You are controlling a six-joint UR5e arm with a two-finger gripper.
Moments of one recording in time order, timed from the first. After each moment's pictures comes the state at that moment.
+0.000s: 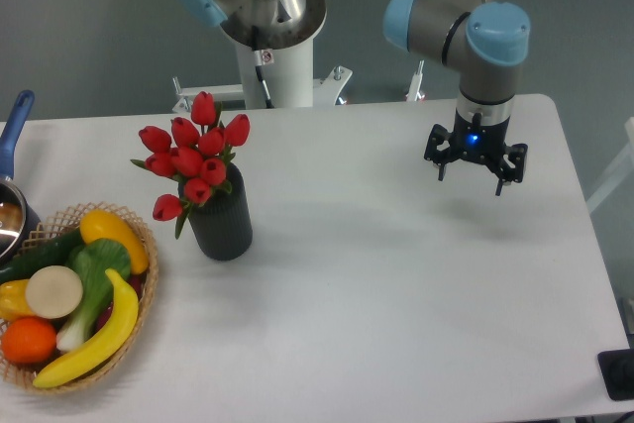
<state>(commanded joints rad) 2.87 -1.84 -1.91 -0.76 1.47 1.26</state>
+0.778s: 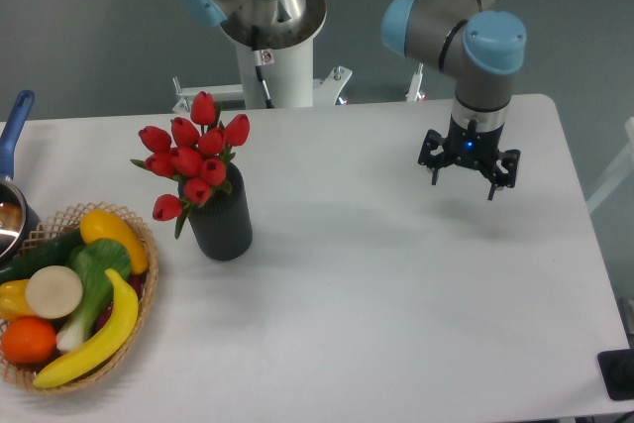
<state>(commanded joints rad) 2.86 -1.88 -1.93 -0.74 1.39 1.25</state>
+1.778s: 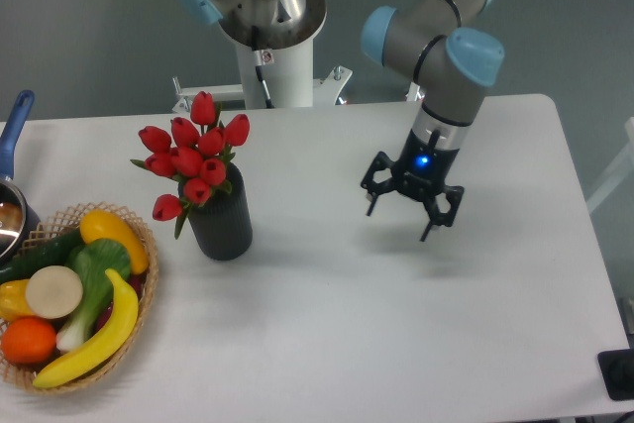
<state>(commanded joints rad) 2.83 -1.78 -2.06 -0.74 0.67 1.25</state>
